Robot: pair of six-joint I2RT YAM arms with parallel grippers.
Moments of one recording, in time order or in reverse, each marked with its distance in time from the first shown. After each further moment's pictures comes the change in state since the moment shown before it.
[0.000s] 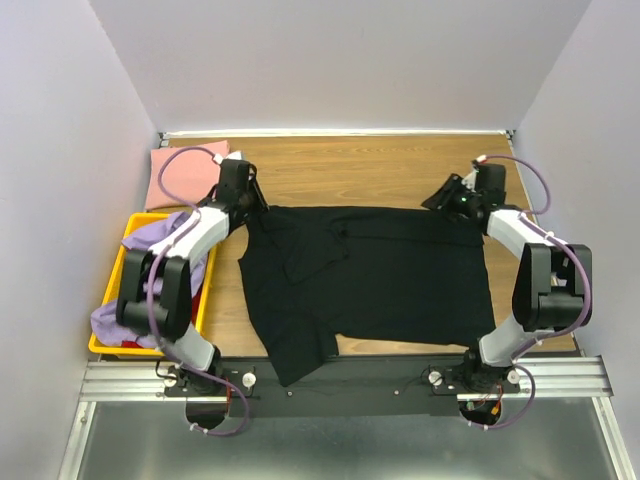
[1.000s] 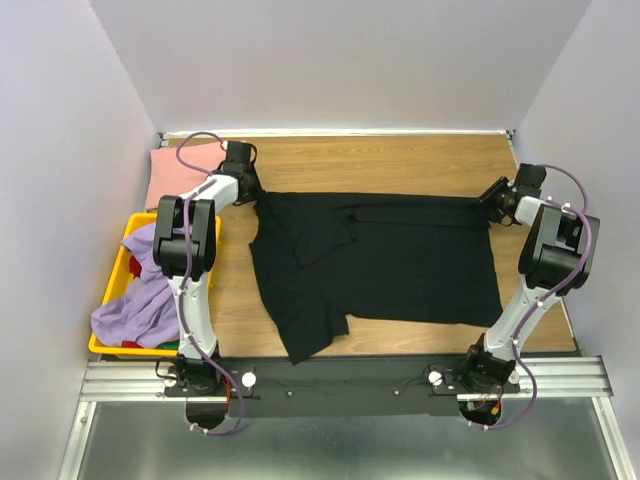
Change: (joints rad) left arm 0.109 0.557 0.447 -0.043 0.037 0.117; right arm -0.328 0.331 0.193 0.000 0.120 -0.003
